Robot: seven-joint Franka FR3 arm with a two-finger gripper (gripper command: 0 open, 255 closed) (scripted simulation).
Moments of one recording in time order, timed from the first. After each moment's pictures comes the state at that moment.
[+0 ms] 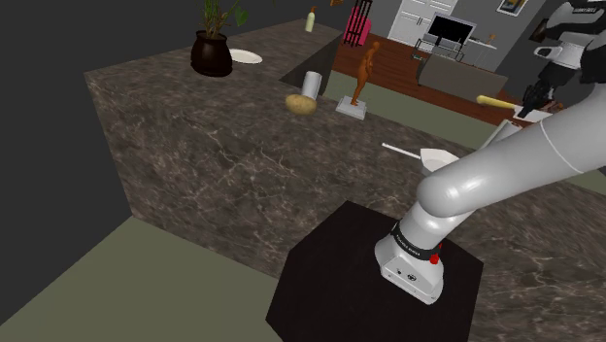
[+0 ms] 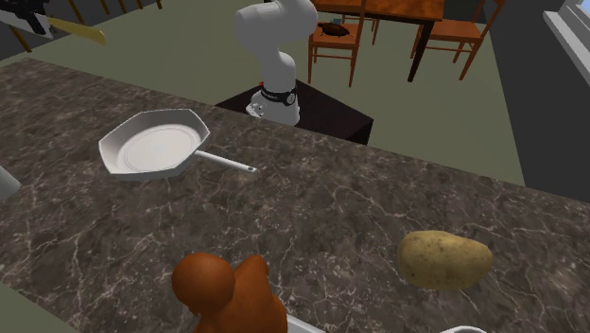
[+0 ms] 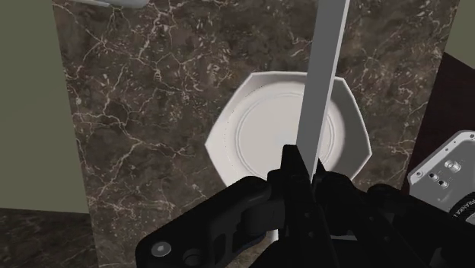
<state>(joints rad) -0.29 -0.41 -1.13 -1.79 -0.39 1.61 -1.78</state>
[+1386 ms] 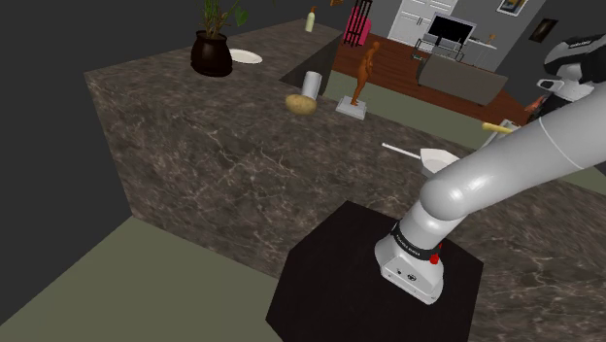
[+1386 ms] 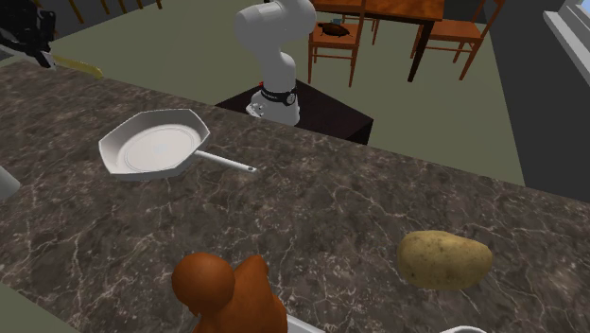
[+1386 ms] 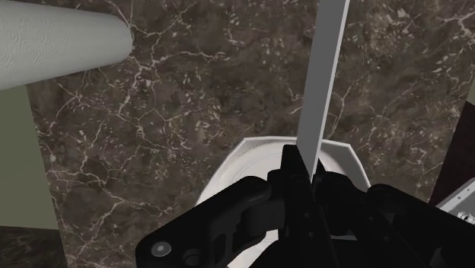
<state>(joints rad) -0.19 -0.39 -1.41 -1.88 -0.42 1.80 -1.90</state>
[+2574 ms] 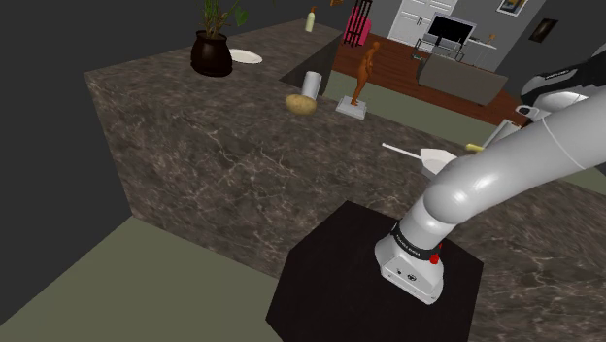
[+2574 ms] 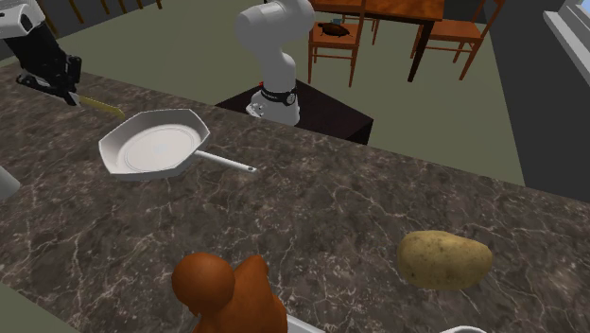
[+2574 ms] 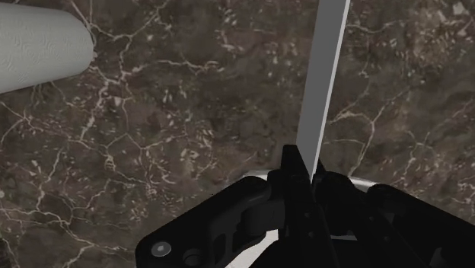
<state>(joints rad) -0.07 -0.41 -1.59 -2.04 -0.48 2.02 -1.87</state>
